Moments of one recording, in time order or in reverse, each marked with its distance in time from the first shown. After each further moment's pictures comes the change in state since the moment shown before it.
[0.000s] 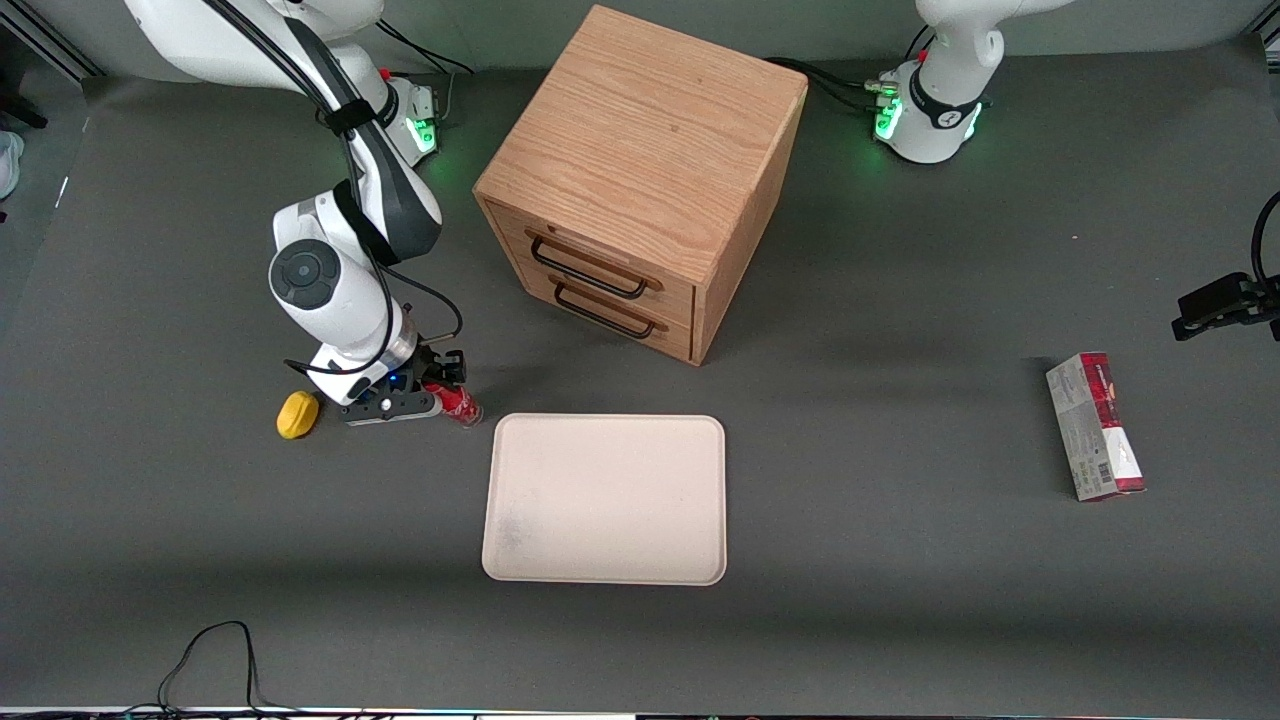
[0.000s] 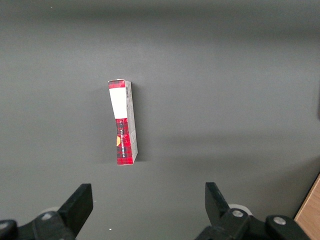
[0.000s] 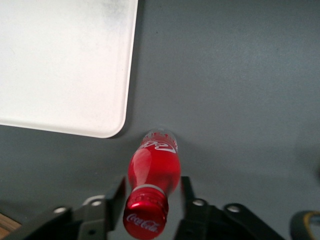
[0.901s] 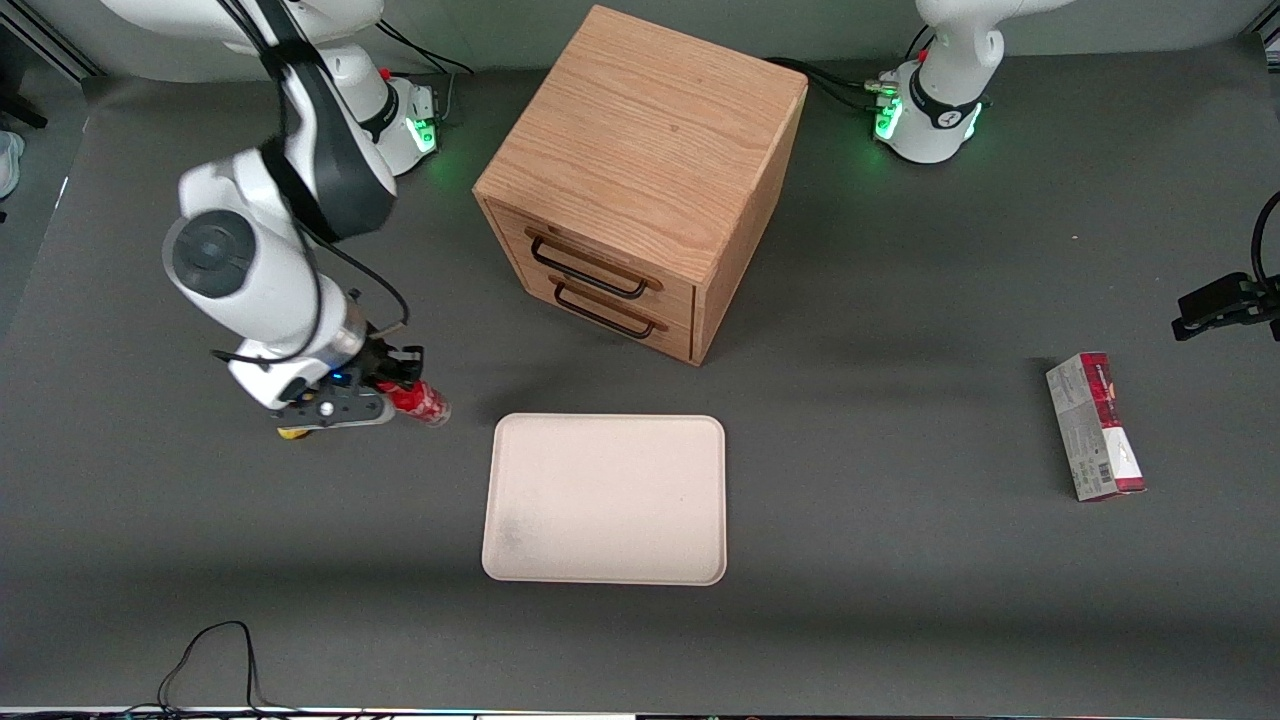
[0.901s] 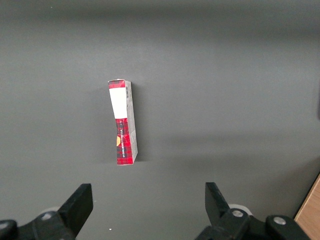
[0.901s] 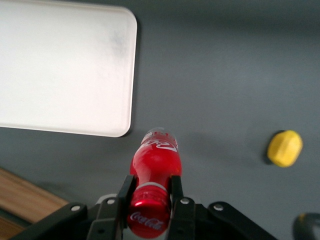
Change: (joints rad) arm -0.021 -0.032 -0.005 0.402 0.004 -0.469 0.000
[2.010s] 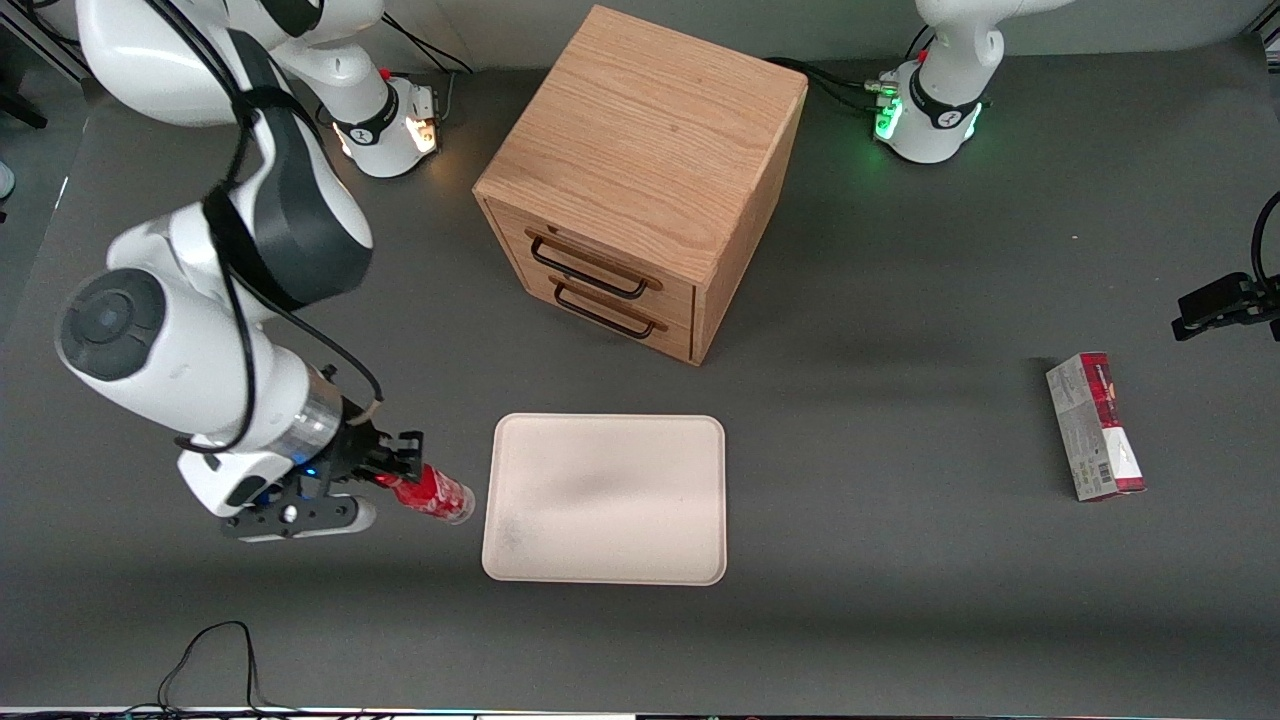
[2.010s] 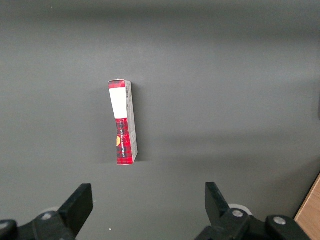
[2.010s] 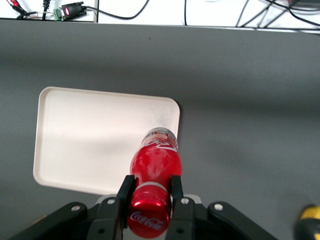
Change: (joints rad) arm 0.000 0.453 0.061 0.707 -0.010 -0.097 0.000
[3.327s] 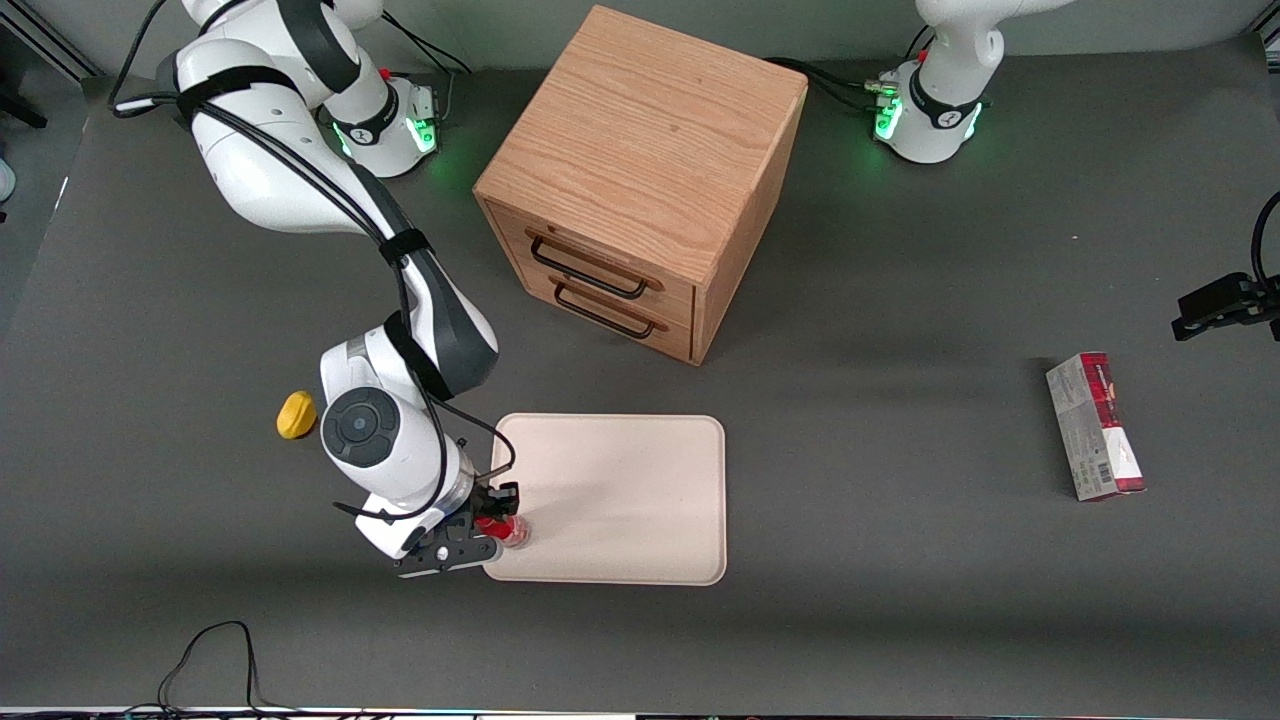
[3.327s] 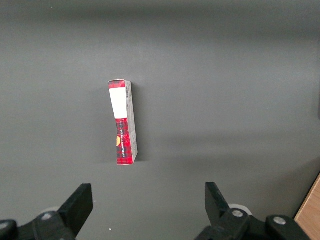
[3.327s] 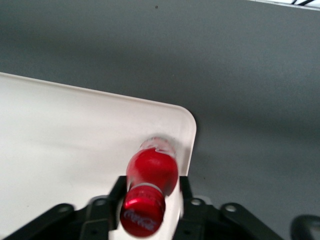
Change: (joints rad) arm 0.044 0.182 0.005 -0.141 -0.105 0.317 0.007
